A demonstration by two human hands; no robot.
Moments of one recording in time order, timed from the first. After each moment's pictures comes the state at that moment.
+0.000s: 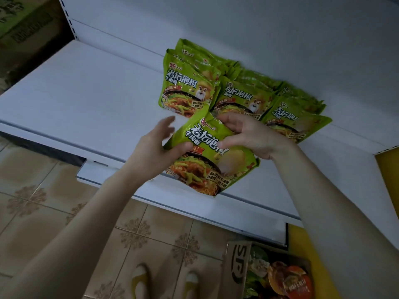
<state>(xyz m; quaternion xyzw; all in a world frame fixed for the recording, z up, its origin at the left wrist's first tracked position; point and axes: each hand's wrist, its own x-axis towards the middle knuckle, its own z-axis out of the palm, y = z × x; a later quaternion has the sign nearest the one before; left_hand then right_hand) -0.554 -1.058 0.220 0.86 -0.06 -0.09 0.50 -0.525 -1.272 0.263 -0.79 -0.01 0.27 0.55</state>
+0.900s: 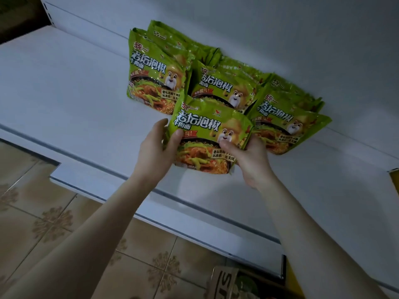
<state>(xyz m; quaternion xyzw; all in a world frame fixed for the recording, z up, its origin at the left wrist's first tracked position) -0.540 -1.181 0.142 0.83 0.04 0.02 0.55 -0.530 -1.372 0.151 -0.77 0.07 -0.01 0.63</state>
